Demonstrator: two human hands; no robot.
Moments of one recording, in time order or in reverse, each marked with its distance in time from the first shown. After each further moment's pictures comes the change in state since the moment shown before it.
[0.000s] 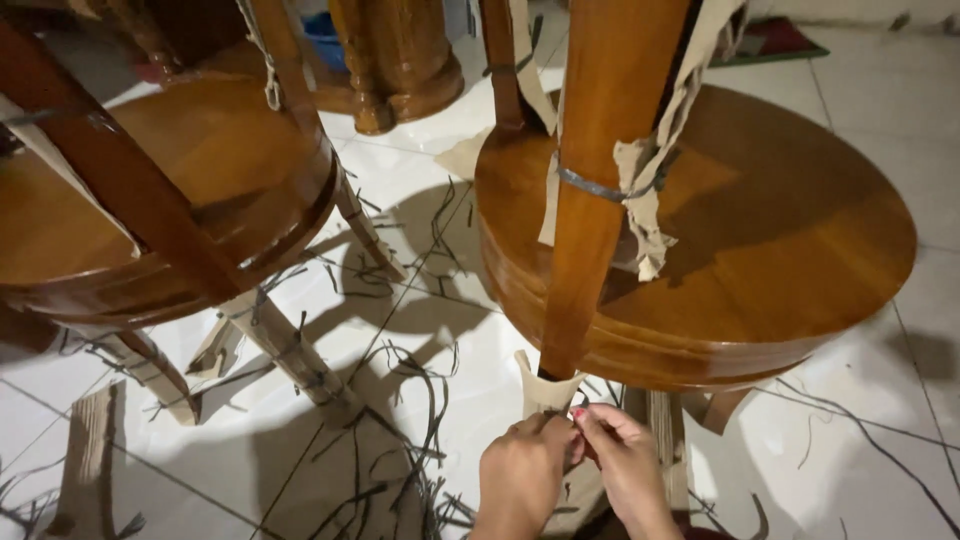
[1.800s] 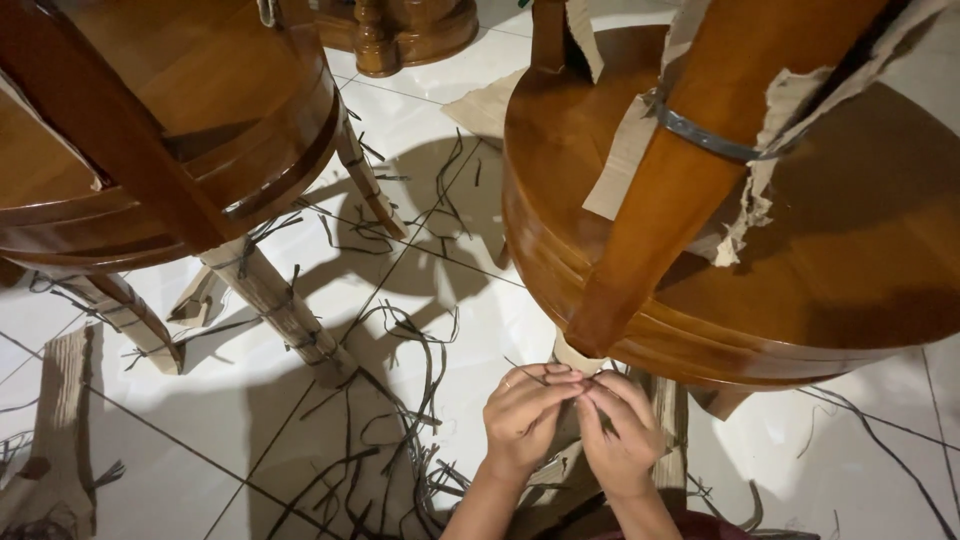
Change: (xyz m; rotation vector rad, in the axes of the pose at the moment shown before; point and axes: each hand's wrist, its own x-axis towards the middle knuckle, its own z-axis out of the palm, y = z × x) left_hand 0.036 -0.029 0.010 -0.827 0.651 0.355; right_hand 0.027 0.026 0.019 -0.707 0.072 -1.332
